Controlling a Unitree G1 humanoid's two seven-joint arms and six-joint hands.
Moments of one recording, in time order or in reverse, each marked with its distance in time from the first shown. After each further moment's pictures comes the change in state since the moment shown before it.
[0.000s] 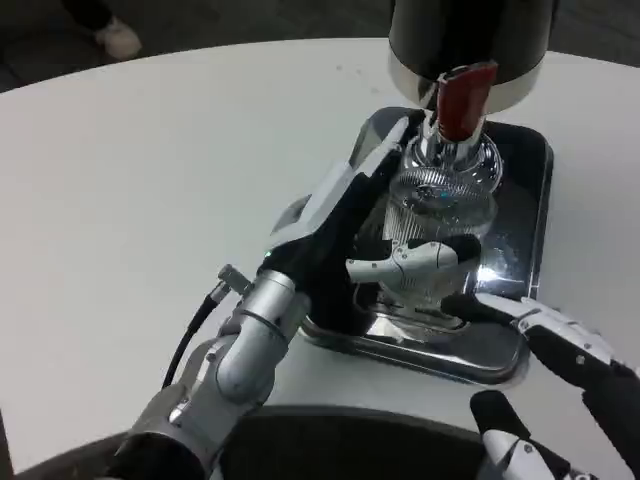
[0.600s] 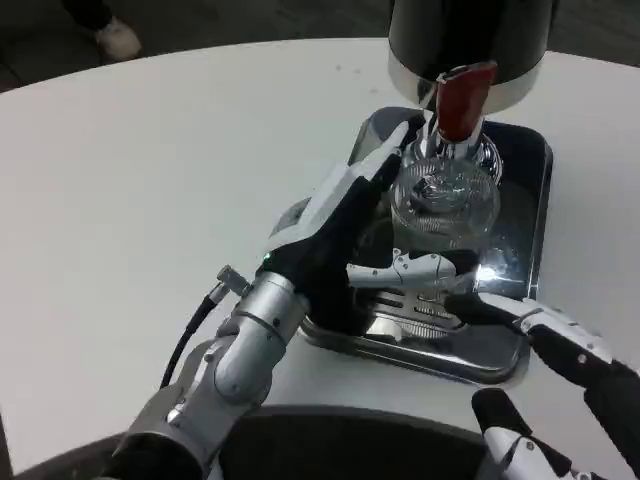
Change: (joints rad) left arm 0.000 0.006 -0.006 0.006 0.001 -0.001 -0.009; right arm -0.006 0.010 0.002 0.016 0.005 0.000 0.000
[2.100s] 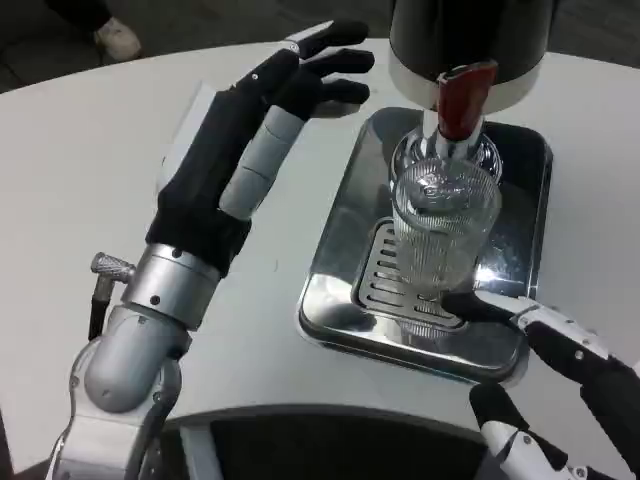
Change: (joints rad) left arm 0.346 0.033 0.240 -0.957 -0.521 0.432 -0.327; right arm -0.019 0.004 0.013 0.016 -0.001 0.007 -0.005
